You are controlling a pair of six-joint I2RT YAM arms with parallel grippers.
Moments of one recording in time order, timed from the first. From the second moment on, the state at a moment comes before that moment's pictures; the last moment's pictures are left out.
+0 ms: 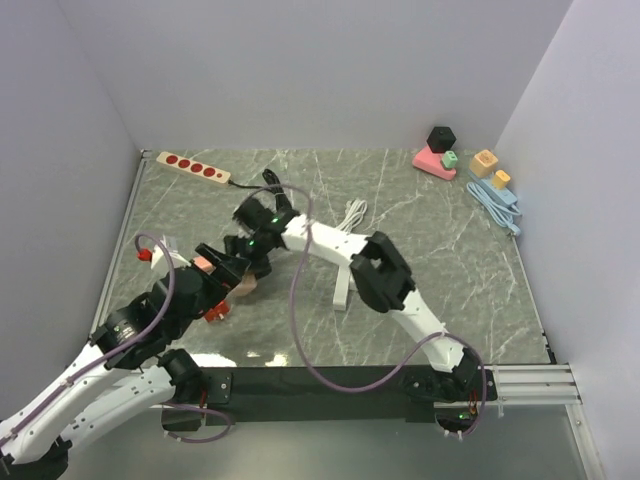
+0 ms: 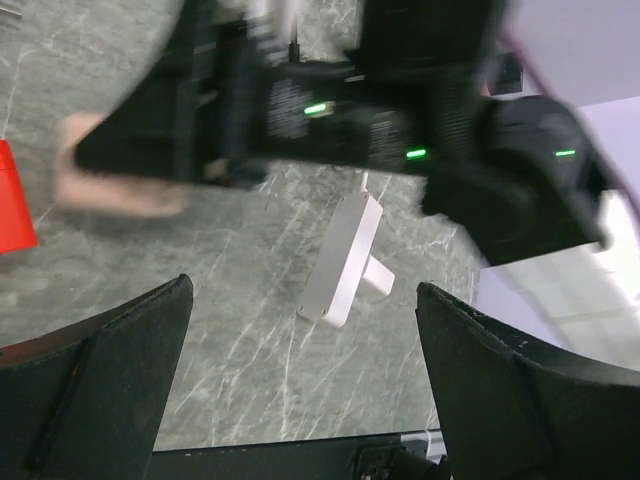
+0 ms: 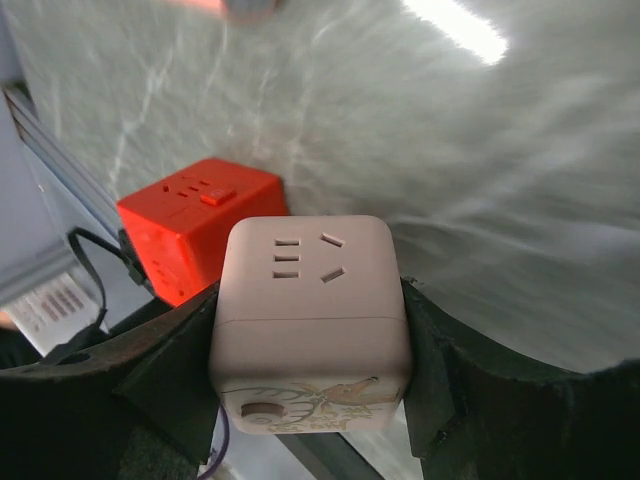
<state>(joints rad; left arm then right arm) -0.81 0.52 0.75 -0.75 -0.50 -1.25 0.91 2.41 2.10 -0.70 -0.44 0.69</state>
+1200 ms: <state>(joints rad) -0.83 1.61 1.10 -0.27 -0.14 -0.75 0.48 1.29 1.03 -0.59 -0.14 0.75</state>
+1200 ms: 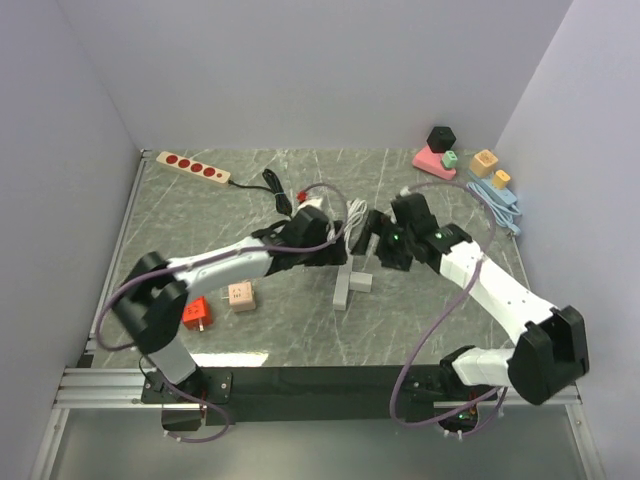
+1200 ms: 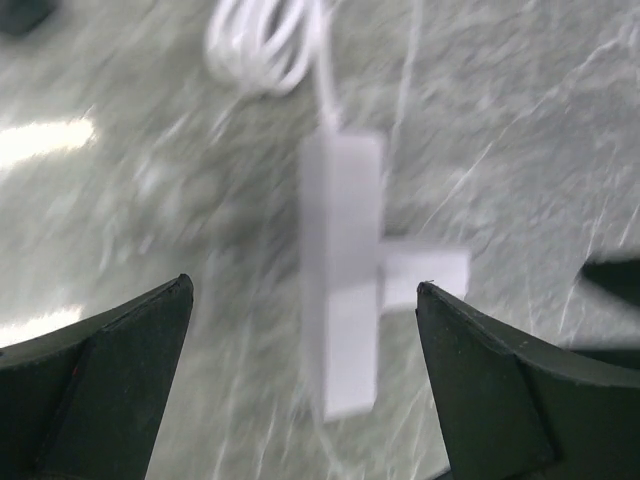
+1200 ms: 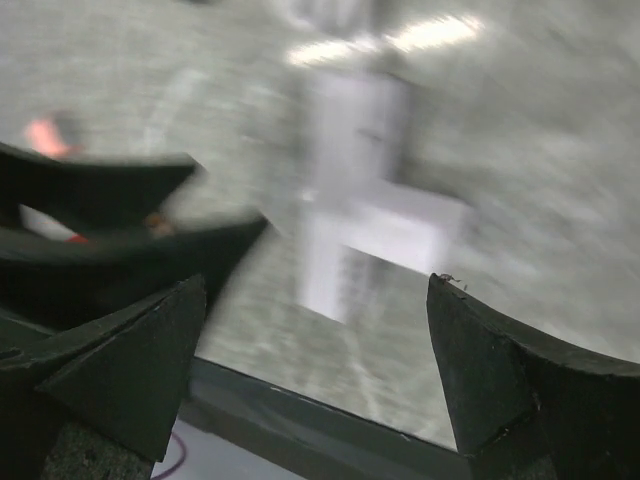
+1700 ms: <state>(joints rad) -0.86 2.00 1.37 -0.30 -0.05 -0.56 0.36 0.87 0.69 -0.60 -0.11 0.83</state>
